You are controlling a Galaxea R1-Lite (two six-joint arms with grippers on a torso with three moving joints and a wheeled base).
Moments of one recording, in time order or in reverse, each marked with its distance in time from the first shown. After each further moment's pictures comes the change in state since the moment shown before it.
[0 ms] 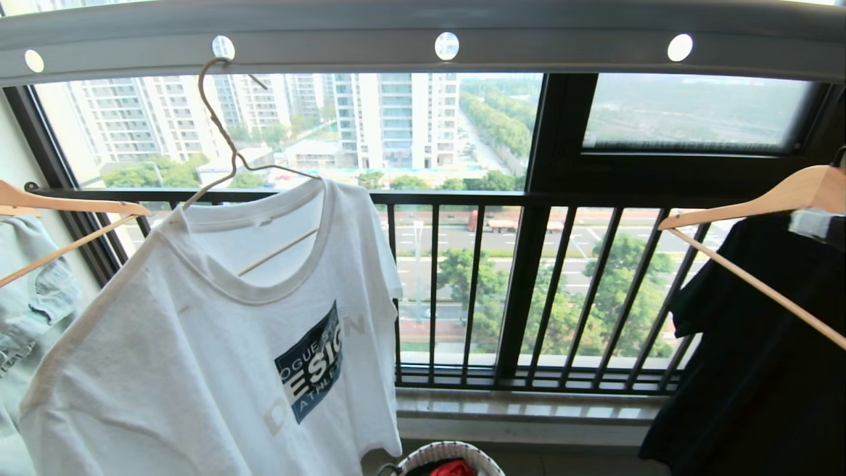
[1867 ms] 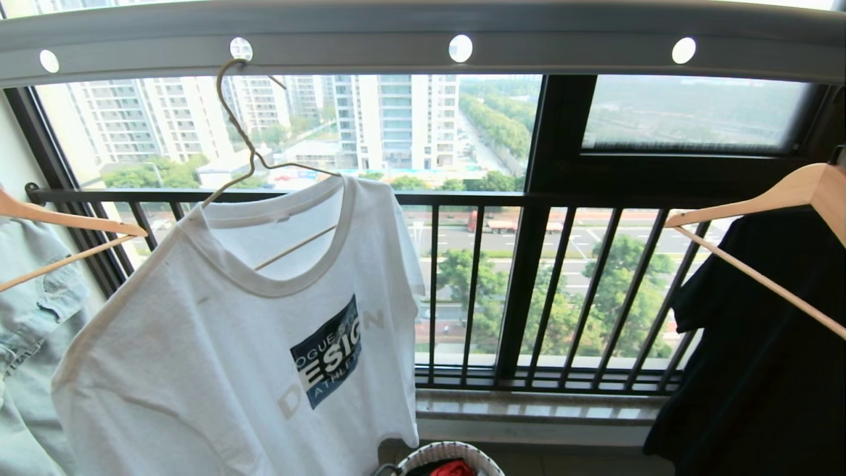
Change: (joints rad) left arm -0.172 -0.282 1.022 -0.683 0.627 0.292; right arm -0.485 -0.906 0.837 0.039 0.265 -0.140
